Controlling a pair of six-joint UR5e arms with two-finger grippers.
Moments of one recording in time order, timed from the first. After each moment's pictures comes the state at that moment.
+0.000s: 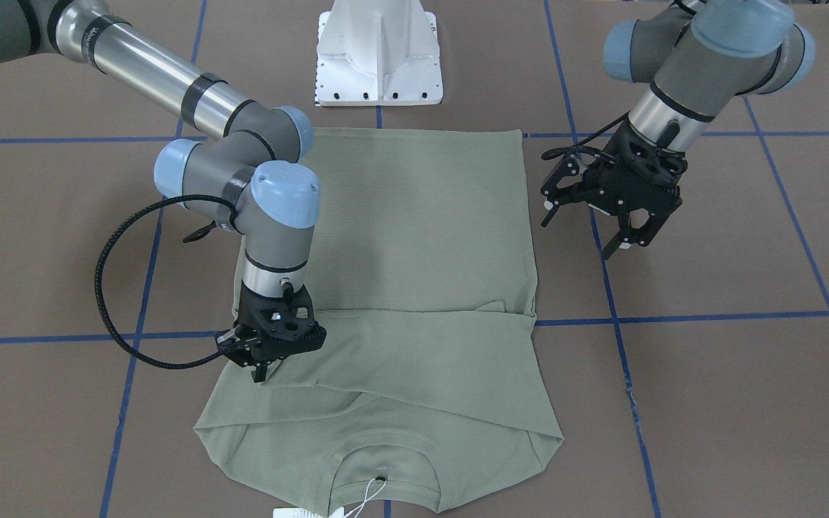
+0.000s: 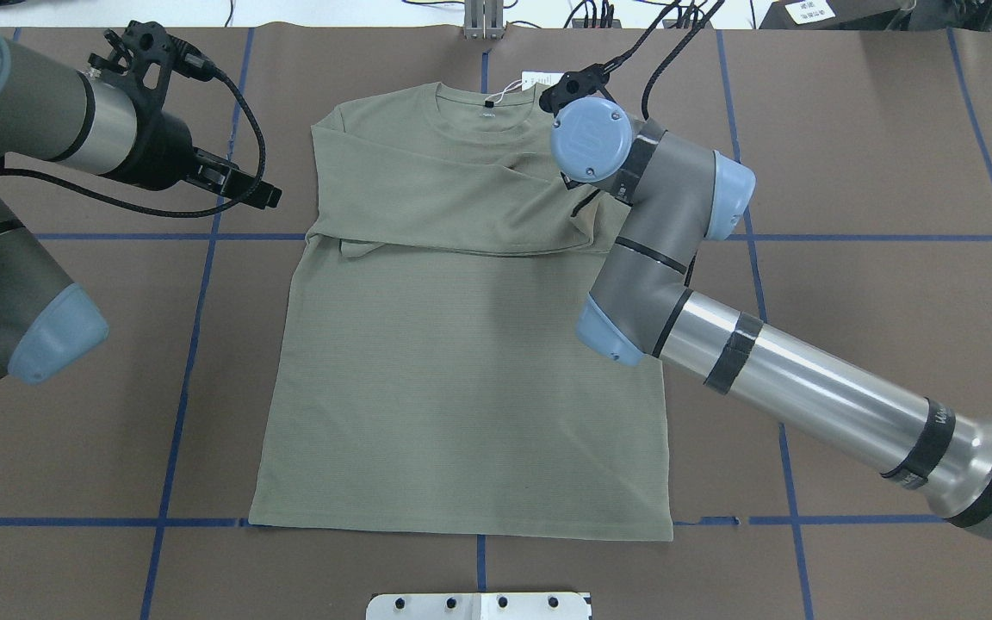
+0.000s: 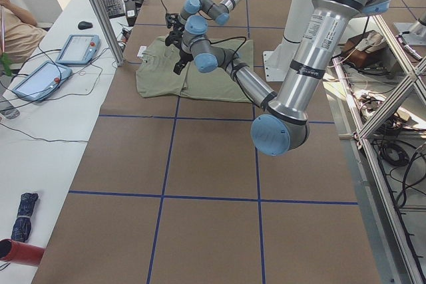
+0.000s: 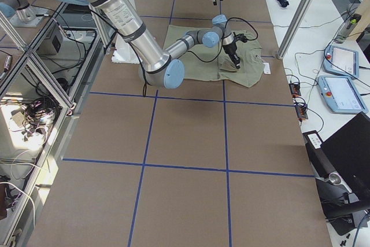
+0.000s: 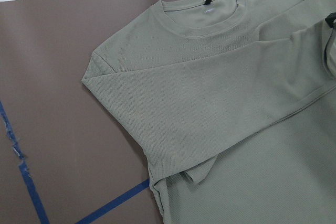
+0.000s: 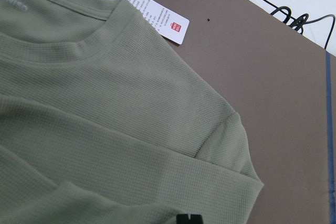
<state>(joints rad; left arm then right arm) -0.88 -1.95 -1.84 -2.00 -2.05 -0.63 0.67 -0.78 1.25 -1.38 1.44 0.68</state>
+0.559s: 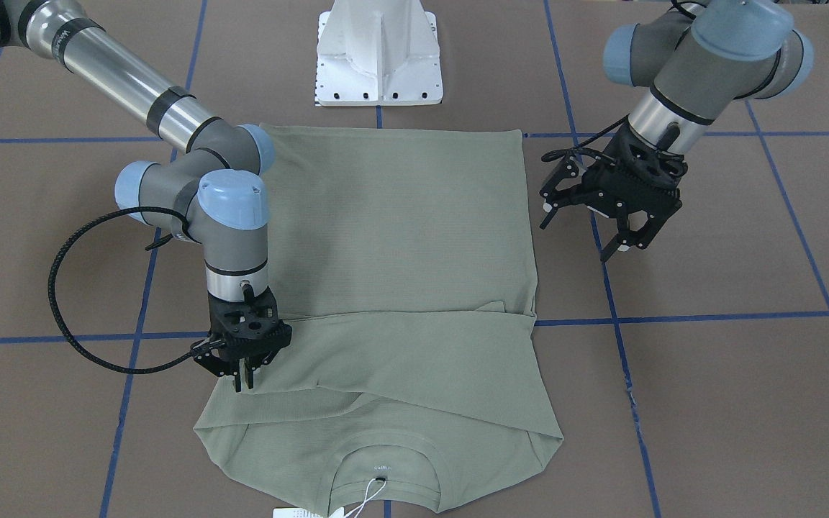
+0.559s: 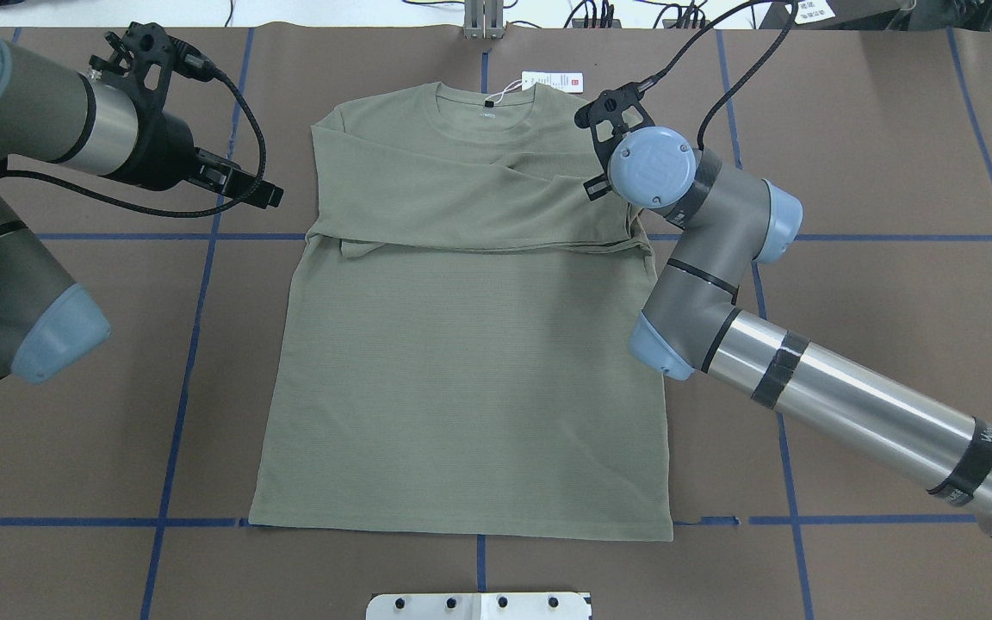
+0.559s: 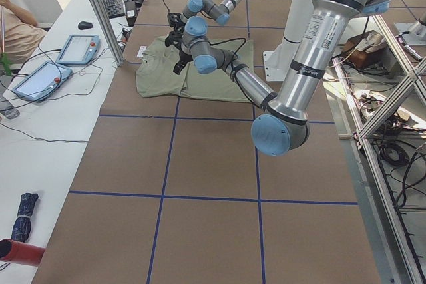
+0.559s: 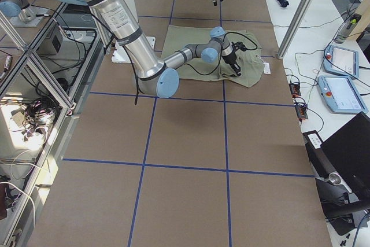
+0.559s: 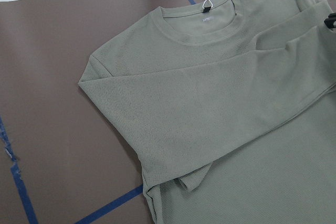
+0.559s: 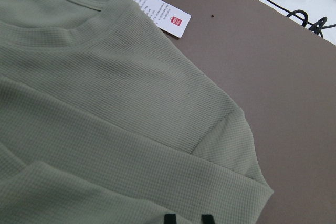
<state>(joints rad) -0.88 -1.95 -1.83 -2.02 -2.05 -0.63 0.69 -0.87 1.25 -1.13 1.48 0.66</state>
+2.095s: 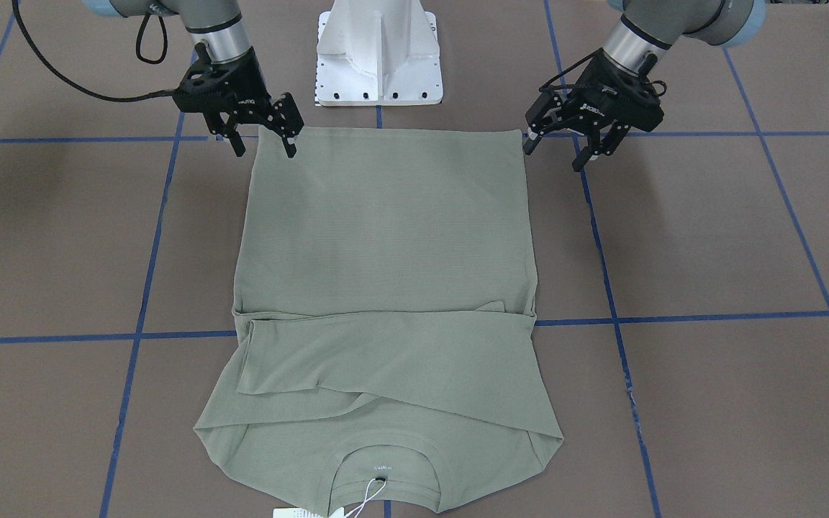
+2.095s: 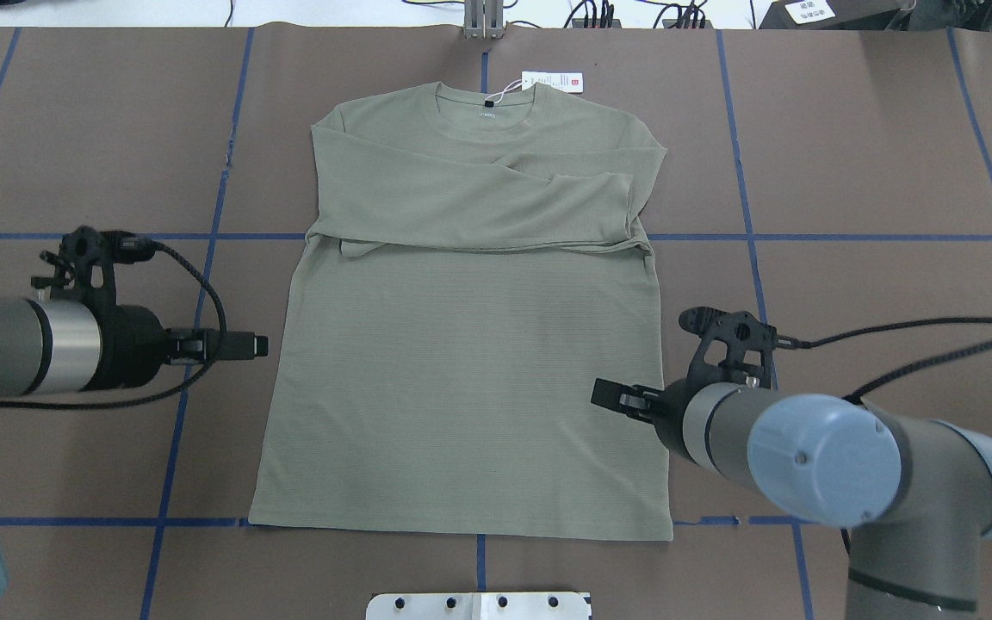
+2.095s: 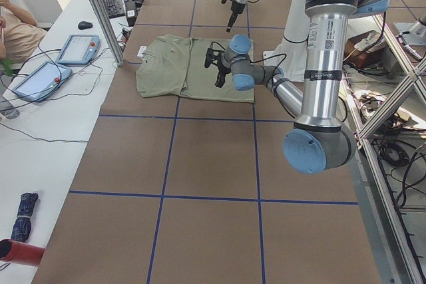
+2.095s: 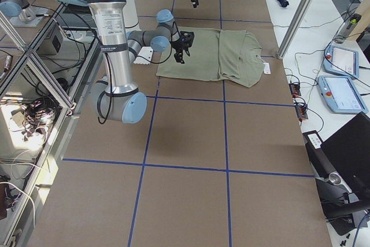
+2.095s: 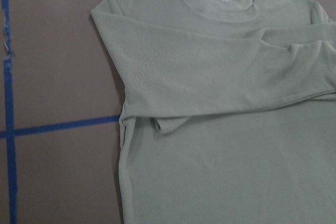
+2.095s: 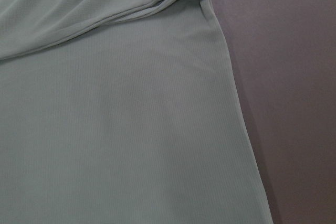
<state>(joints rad) -0.49 -1.55 -2.10 -2.25 -1.74 -1.32 0.22 -1.41 2.19 -1.40 1.41 1.69</state>
